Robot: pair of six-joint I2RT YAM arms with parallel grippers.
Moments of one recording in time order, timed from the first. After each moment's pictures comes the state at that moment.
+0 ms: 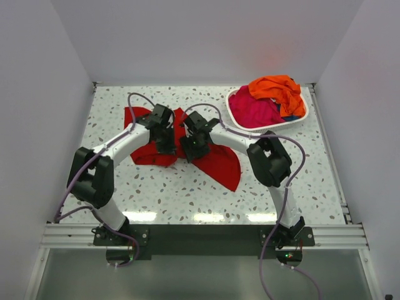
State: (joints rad) left arm -0.42 1.69 1.22 -0.69 0.11 -0.49; right arm 0.75 2.15 1.65 -0.64 -0.14 0.24
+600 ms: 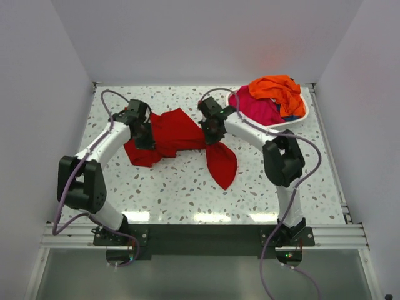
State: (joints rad) left arm -0.23 1.59 1.20 -0.75 0.06 -0.42; right arm 0.66 2.10 1.70 -0.73 0.06 0.30
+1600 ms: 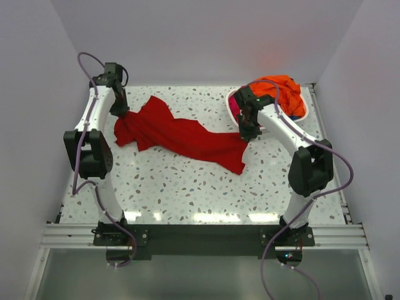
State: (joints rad) left arm 0.03 2.00 1.88 -1.00 -0.22 -0.17; right arm 0.42 1.81 1.59 -1.07 0.20 0.31
